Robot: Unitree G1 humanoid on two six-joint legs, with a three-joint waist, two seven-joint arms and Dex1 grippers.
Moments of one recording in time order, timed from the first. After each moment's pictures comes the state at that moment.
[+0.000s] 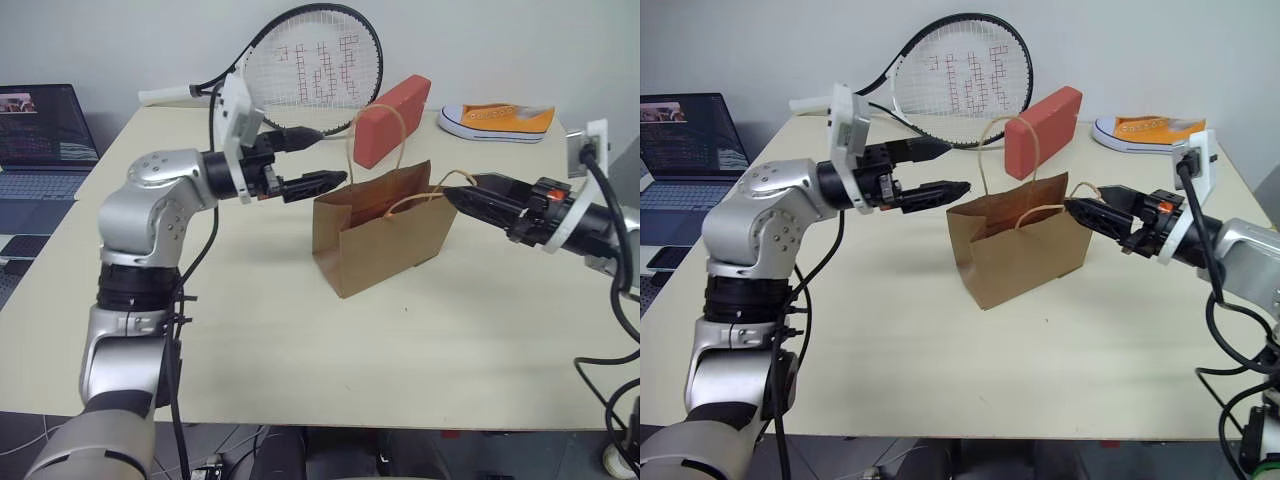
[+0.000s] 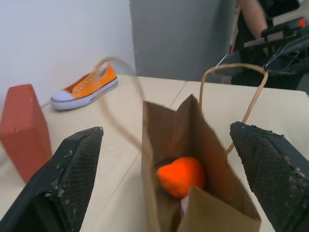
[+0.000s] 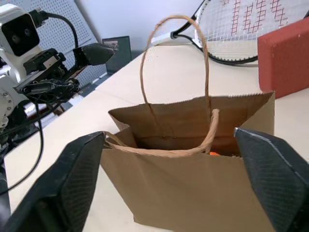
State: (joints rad) left arm -0.84 0.59 0.06 0.05 -0.51 0.60 -1.05; right arm -0.51 -0.89 -0.36 -0.33 1.27 1.07 0.40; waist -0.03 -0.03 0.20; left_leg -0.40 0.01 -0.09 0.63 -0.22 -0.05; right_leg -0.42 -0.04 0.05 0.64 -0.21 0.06
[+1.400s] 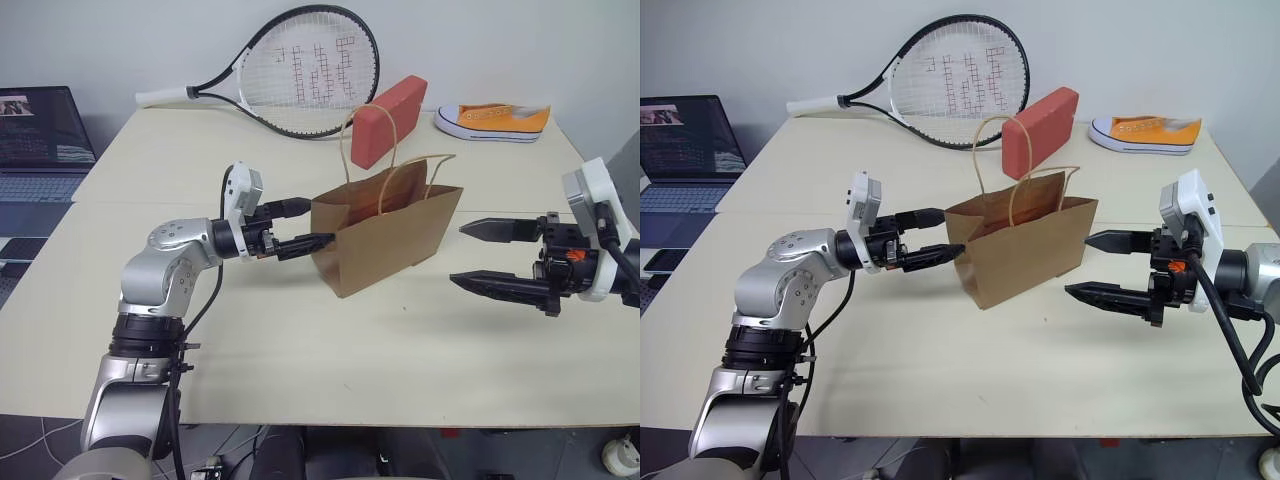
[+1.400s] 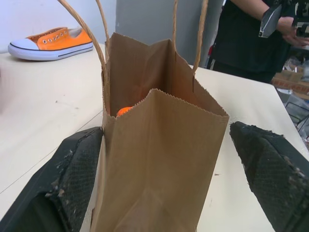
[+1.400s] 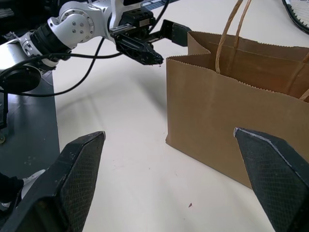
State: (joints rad) left arm -0.64 0.53 0.03 0.11 -0.51 0.50 -1.15; right arm -0.33 -1.09 -0.35 -0.52 1.12 0.97 0.85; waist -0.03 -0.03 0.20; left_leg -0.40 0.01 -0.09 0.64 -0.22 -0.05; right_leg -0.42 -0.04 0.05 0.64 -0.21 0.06
